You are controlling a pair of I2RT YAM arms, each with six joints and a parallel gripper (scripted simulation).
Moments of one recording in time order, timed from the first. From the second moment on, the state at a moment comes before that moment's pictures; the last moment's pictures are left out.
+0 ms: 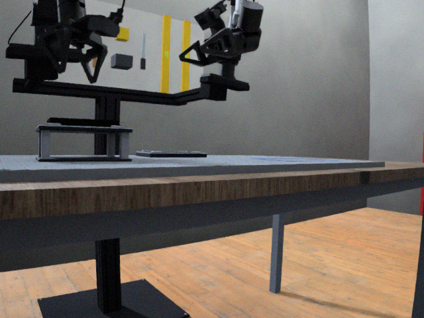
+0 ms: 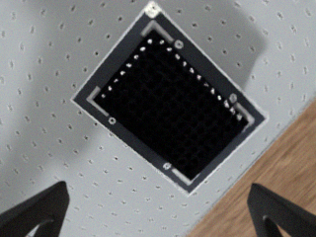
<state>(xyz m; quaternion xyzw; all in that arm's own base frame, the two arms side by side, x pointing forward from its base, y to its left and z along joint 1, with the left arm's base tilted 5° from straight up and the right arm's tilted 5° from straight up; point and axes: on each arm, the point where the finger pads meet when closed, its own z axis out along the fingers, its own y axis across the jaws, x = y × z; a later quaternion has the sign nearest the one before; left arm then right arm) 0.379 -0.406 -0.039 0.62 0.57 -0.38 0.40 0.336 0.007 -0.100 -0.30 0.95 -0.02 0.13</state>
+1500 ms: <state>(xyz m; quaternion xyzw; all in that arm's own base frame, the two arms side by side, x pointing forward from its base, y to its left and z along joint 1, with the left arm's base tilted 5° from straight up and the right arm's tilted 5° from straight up) 0.365 -0.414 -0.002 0.64 0.52 -0.39 0.41 0.318 0.008 -0.089 -0.02 0.97 -0.02 0.23</state>
